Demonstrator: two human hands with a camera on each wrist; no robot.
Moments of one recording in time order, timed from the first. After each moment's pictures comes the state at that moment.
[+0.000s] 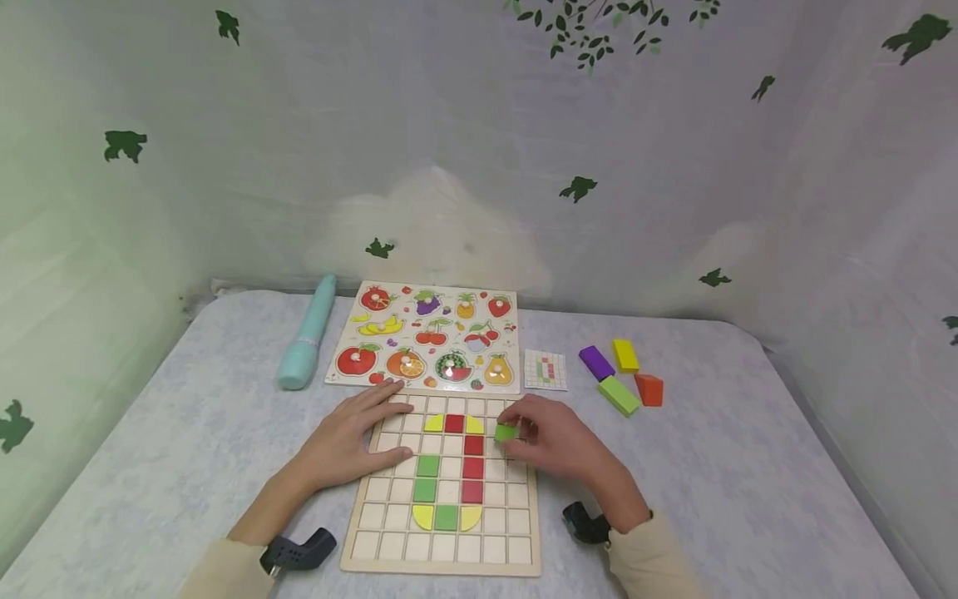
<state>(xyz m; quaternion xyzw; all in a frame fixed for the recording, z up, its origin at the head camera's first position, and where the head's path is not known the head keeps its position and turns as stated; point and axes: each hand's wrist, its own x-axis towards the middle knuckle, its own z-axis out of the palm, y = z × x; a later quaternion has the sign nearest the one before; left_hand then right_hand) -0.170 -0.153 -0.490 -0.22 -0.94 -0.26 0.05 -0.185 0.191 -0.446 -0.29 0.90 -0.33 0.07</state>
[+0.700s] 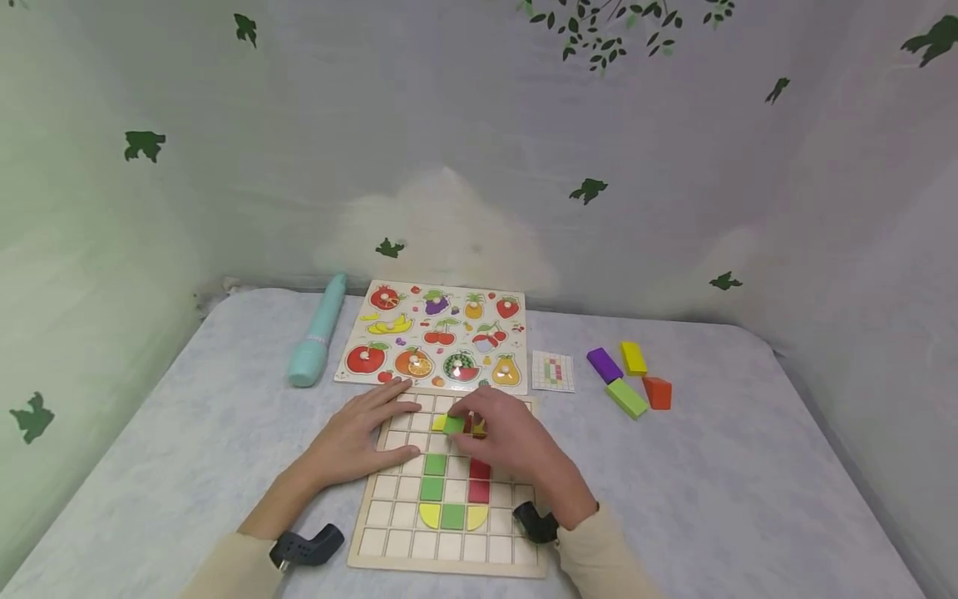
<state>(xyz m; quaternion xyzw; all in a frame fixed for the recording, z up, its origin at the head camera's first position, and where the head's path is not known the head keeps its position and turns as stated) -0.167 -0.158 -0.489 -0.21 -0.94 -0.25 0.04 -0.182 0.113 -0.438 -0.31 0.90 -0.31 0.03</state>
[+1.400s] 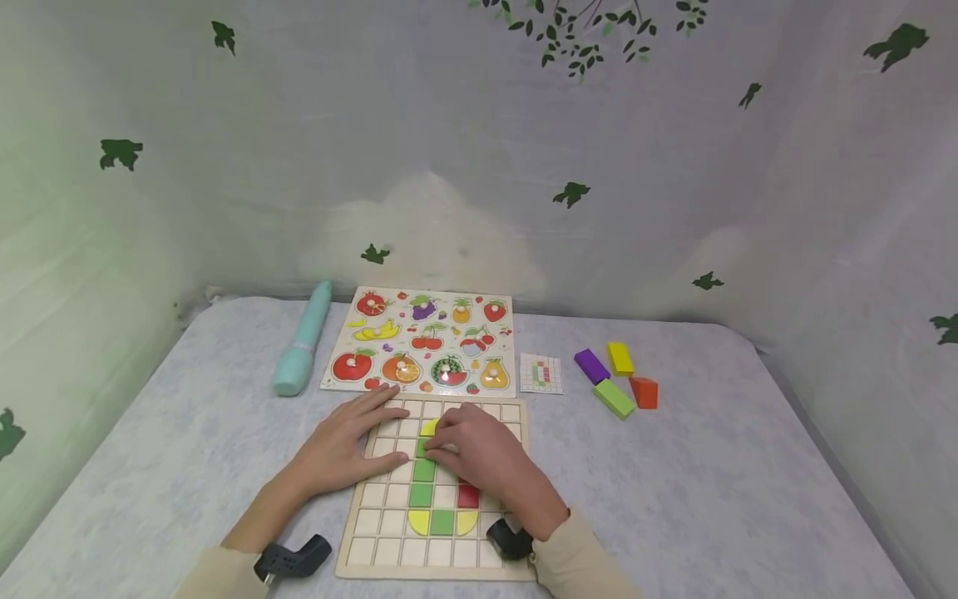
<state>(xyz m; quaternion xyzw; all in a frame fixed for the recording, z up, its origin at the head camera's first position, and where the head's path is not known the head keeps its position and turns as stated) -0.169 -0.154 -0.490 -0.22 -0.94 -0.25 0.05 -0.175 0.101 -0.456 -0.39 0.90 -0.19 -0.02</state>
